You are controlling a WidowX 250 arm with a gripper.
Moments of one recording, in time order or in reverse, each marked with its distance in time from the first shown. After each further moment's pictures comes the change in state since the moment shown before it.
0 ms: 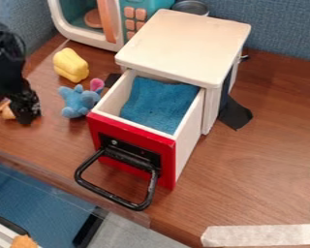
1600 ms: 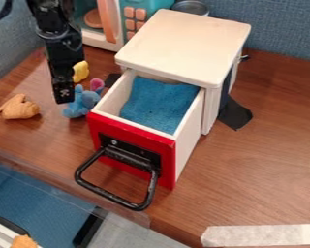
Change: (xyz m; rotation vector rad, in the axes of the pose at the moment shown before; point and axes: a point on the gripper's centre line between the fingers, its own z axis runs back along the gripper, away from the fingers) arm 0.083 0.008 -0.077 -0.081 0.127 -0.707
